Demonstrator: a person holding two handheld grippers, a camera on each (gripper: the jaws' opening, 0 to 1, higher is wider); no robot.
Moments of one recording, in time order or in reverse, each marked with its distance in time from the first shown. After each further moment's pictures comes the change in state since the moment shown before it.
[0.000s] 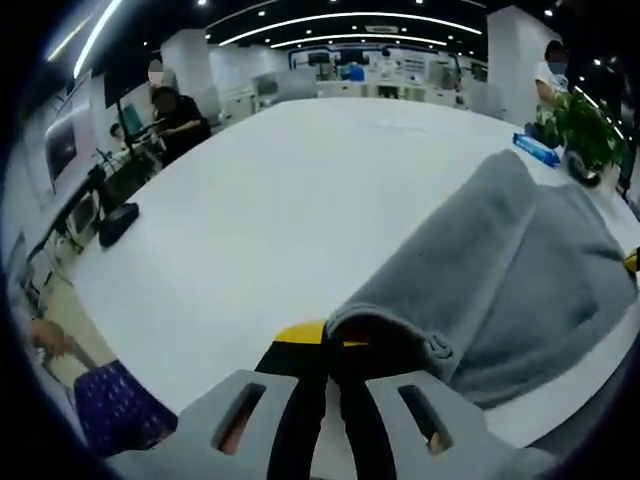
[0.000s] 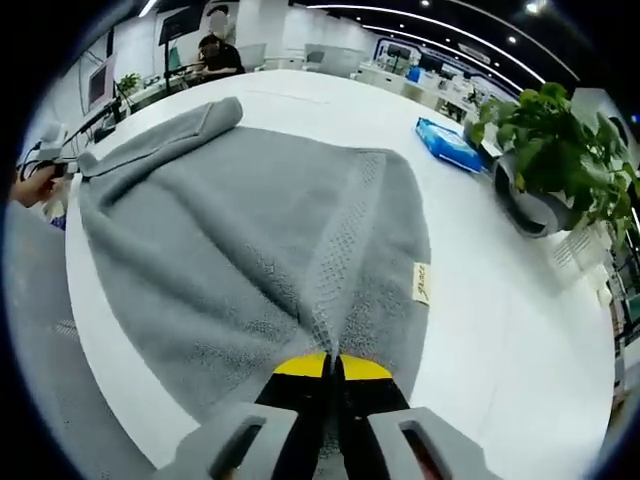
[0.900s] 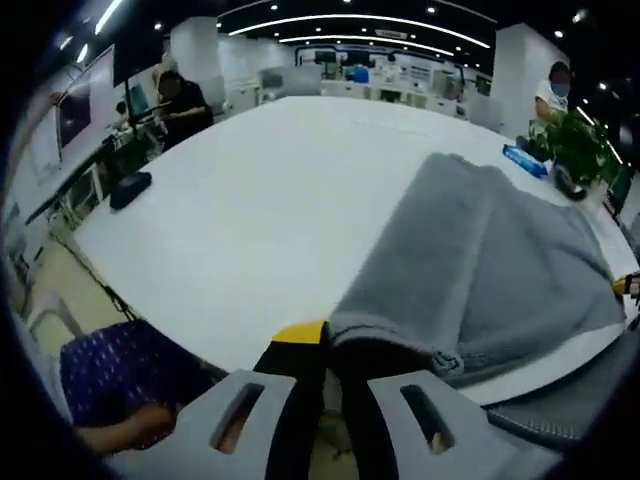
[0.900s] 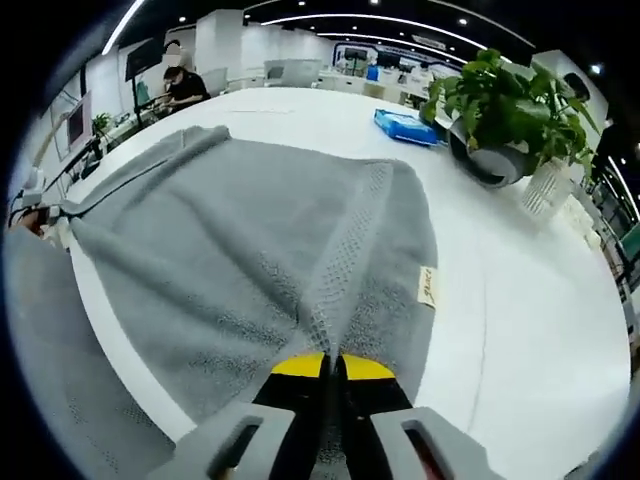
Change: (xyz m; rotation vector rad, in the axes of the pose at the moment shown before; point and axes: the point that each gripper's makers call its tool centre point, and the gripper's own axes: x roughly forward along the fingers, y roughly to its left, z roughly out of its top) left arm -0.055 0.002 -0.026 -0.109 -0.028 -0.038; right arm -0.026 0.004 -0.036 0.173 -0.048 -0.027
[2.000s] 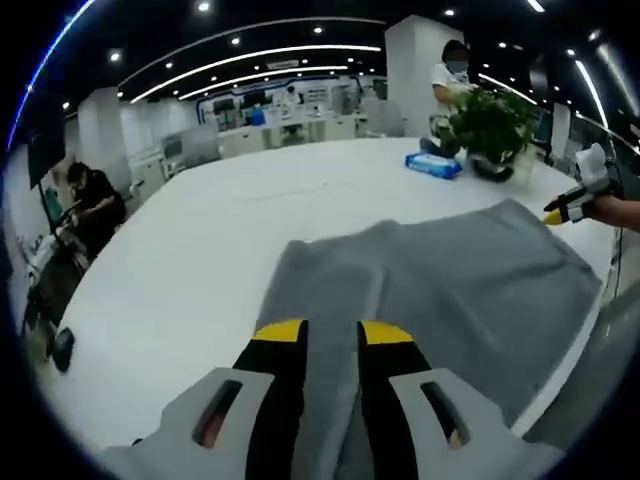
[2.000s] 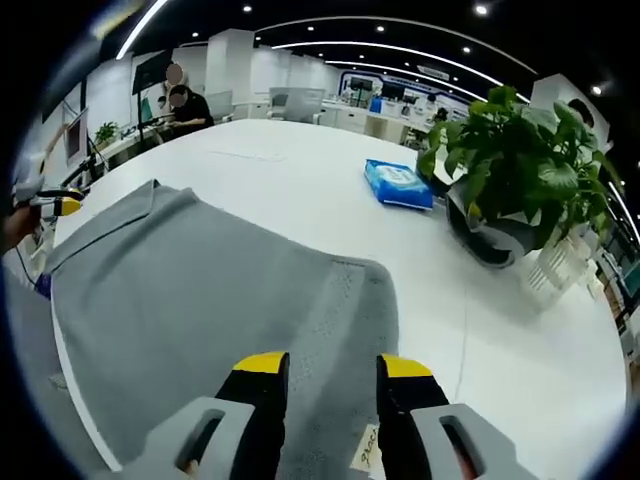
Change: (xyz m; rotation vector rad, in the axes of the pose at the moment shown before) left arm 0.058 -0.169 0.095 0.406 -0.095 -0.346; right arm 0.045 -0.053 0.120 -0.061 -0.129 -0.012
